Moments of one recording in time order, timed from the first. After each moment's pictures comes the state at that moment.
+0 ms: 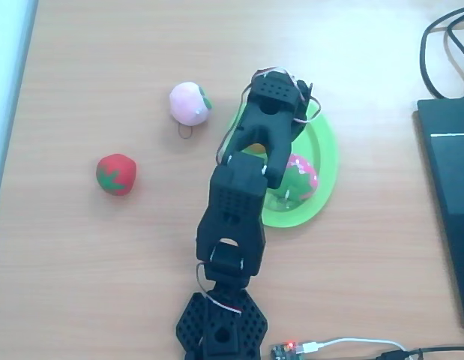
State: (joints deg) arm 20.4 79.7 87.2 65.7 -64.0
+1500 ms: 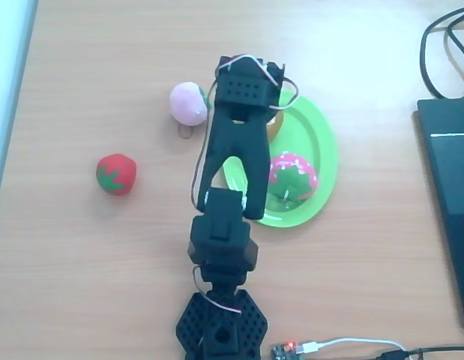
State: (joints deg) arm 10.5 104.4 88.6 81.5 -47.4
